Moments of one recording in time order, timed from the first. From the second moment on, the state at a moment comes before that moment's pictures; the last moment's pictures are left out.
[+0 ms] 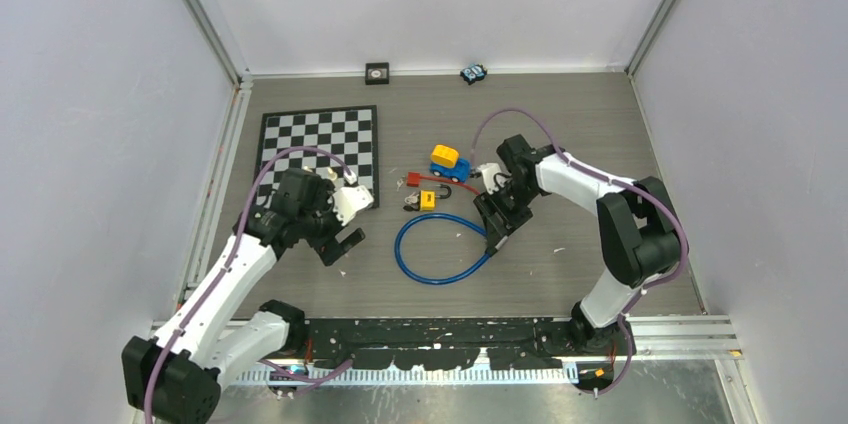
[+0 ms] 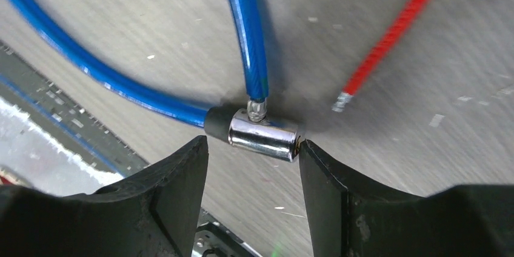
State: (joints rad) left arm -0.35 0.91 0.76 -0.81 0.24 0.61; right arm 0.40 1.68 1.04 -0.80 -0.39 -0.23
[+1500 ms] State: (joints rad) left arm -0.35 1.53 0.87 -0.76 0.14 1.00; right arm 0.41 1.51 1.06 -0.84 -0.43 -0.25
